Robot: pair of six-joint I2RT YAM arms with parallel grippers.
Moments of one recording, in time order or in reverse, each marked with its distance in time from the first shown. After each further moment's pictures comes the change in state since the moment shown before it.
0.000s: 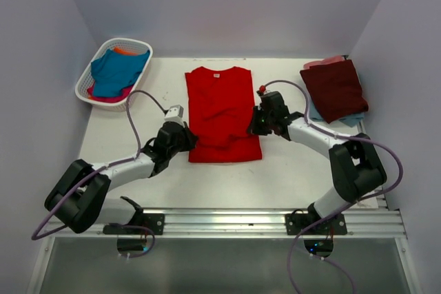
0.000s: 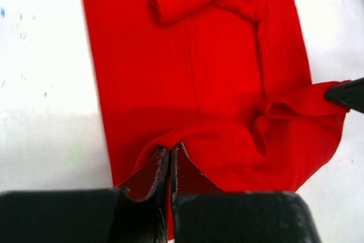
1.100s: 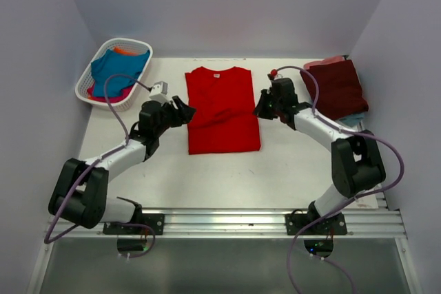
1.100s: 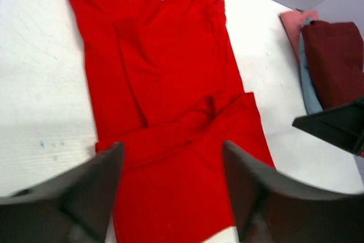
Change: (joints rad) left arm 0.245 0.016 0.164 0.096 0.201 0.056; right arm -0.108 0.036 0.111 0.036 0.032 -0.025
